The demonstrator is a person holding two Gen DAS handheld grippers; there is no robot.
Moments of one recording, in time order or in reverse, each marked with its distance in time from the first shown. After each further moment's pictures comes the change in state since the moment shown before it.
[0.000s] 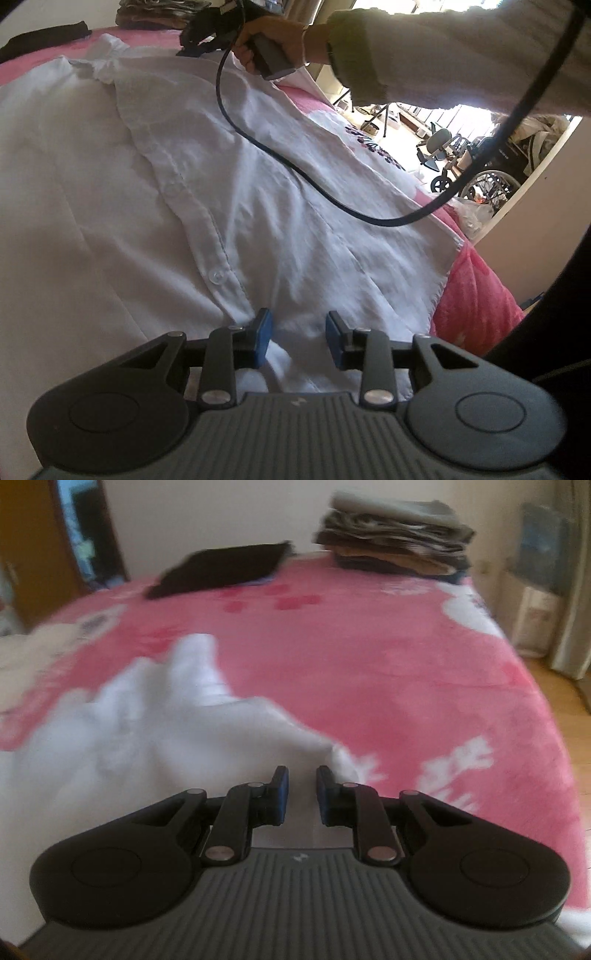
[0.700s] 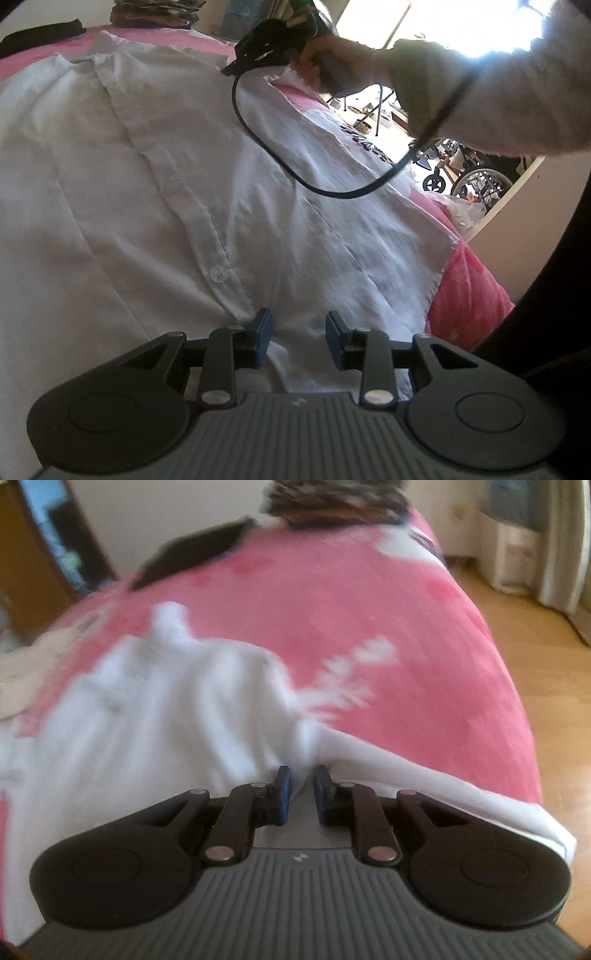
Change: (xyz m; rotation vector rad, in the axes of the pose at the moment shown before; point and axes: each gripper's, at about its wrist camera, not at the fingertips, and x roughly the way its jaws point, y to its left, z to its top) left arm -0.002 0.004 0.001 0.015 0.004 -0.019; right arm -0.054 -0.065 -0.048 0.165 0.110 0.063
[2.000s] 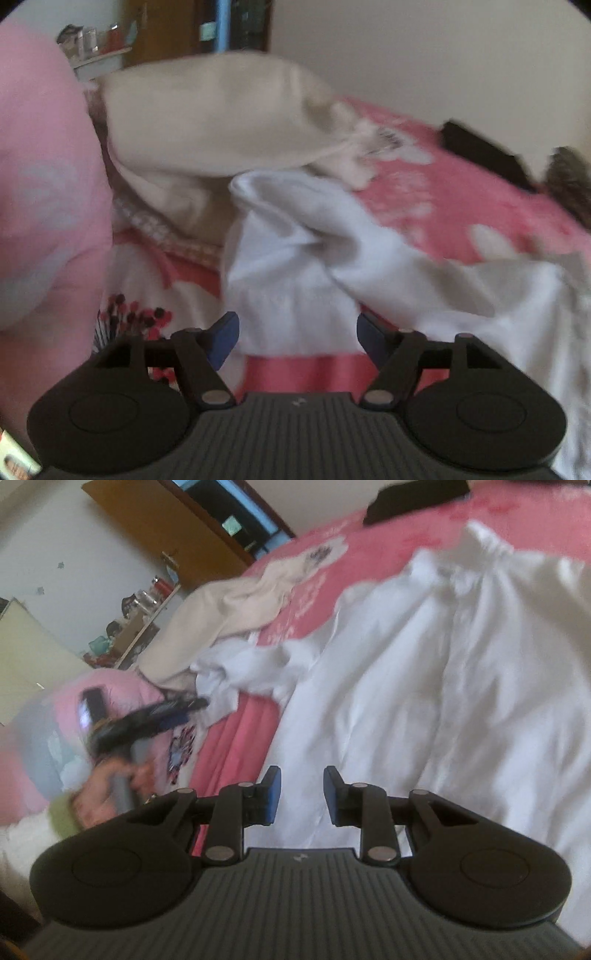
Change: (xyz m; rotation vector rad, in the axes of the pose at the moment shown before) left arm -0.150 0.268 0.056 -0.781 -0.293 1.036; right arm -0.087 0.202 -0.092 -0.080 0.177 0.574
